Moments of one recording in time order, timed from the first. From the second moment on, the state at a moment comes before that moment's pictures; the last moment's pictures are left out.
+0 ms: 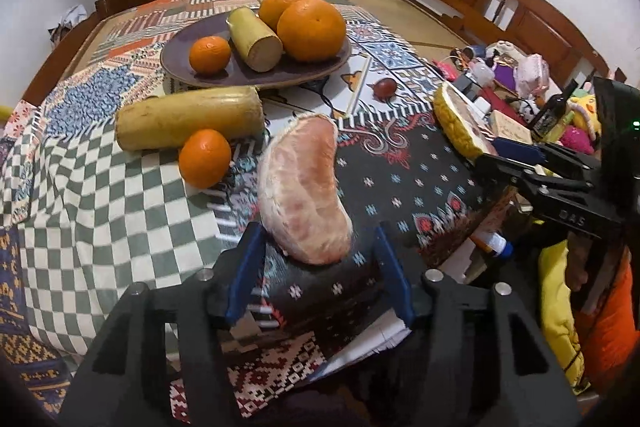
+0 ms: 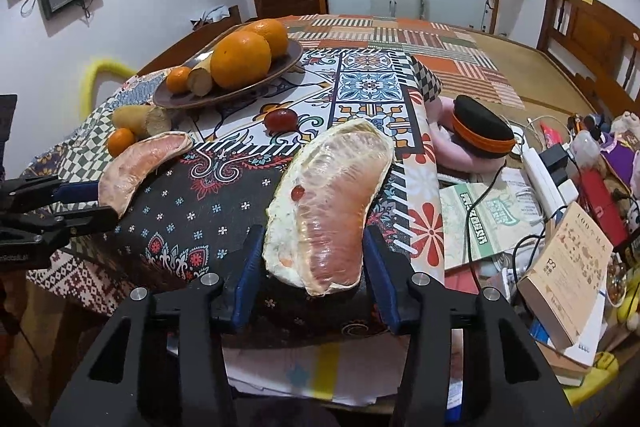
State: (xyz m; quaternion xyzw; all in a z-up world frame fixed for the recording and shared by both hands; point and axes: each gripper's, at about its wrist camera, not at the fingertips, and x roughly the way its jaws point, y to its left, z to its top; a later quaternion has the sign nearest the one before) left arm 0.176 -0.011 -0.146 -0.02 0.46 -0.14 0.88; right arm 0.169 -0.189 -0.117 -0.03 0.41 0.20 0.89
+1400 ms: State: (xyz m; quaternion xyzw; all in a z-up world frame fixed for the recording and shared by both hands) left arm 0.202 -0.012 -0.118 -0.01 0.41 -0.11 0.91; right arm 0.195 -0.170 -0.094 -0.02 0.36 0.20 0.91
